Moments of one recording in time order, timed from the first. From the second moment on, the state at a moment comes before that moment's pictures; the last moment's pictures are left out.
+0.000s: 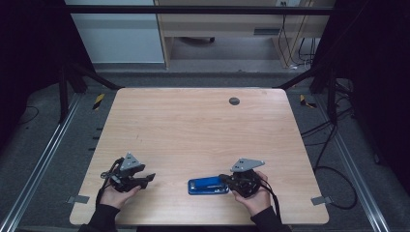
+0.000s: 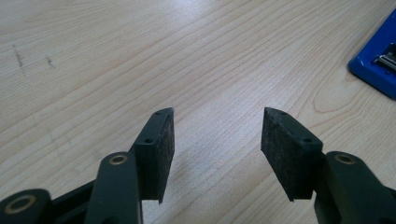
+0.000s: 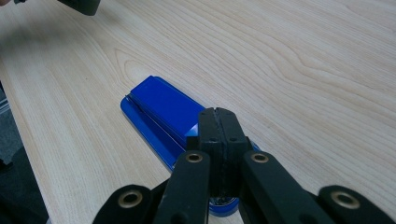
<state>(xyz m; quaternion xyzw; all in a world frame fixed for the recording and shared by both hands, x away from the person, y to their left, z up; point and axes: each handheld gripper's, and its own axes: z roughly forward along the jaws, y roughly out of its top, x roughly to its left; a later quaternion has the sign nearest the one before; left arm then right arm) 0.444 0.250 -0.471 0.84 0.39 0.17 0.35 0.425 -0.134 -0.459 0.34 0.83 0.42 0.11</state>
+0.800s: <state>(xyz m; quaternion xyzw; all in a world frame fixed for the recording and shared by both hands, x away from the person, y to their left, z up) 0.444 0.250 -0.470 0.84 0.38 0.17 0.35 0.425 -0.144 -0.448 0.34 0.82 0.45 0.12</state>
